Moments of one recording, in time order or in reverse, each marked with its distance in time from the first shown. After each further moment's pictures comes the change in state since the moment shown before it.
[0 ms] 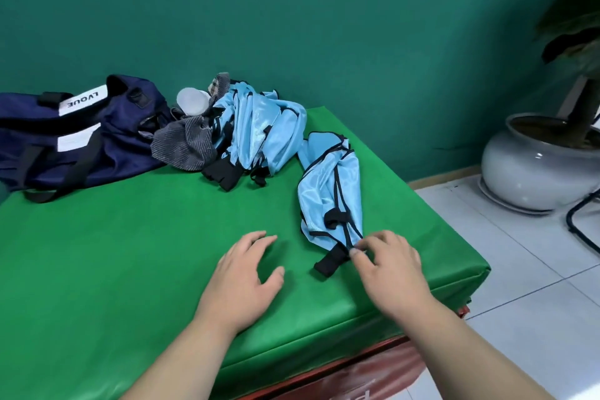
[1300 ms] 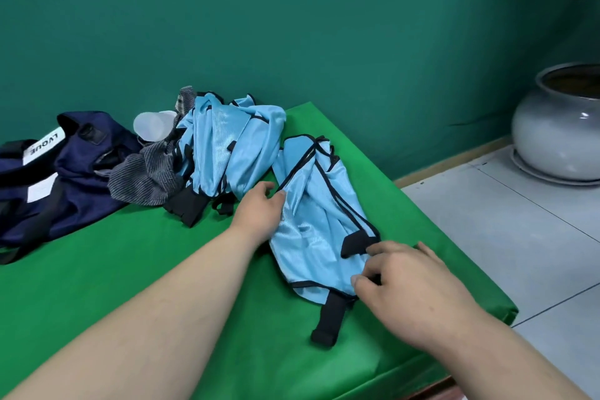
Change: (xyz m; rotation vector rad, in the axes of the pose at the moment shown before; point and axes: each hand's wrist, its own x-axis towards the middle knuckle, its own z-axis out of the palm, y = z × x) left_hand 0.207 0.070 0.036 -0.169 -0.002 -0.313; right_hand 0.050 0.043 -0.056 0.001 -0.306 -0.051
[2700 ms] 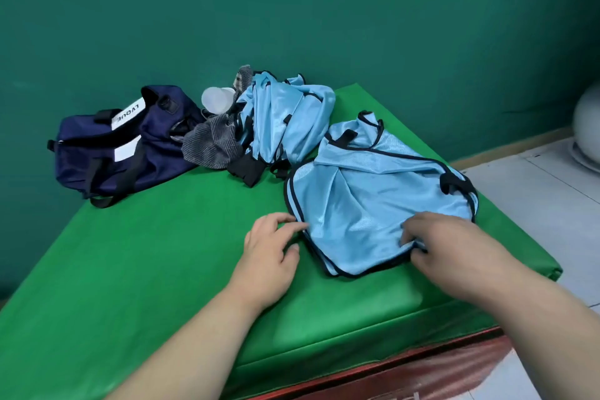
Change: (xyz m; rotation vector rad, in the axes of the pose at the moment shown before) left_hand -0.147 -0.101 -0.041 0.218 0.086 0.406; right_hand -0.010 -0.001 0.010 -0.107 0.013 -0.190
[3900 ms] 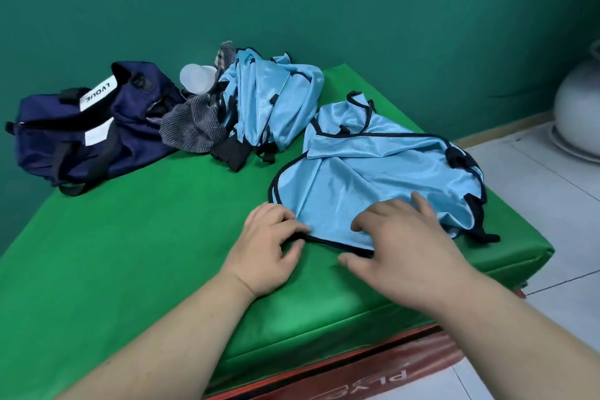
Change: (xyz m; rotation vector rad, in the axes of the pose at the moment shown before) left_hand 0.010 -0.013 0.017 0.036 0.007 0.292; right_hand -0.006 -0.059 0.016 -0.149 0.043 -0.055
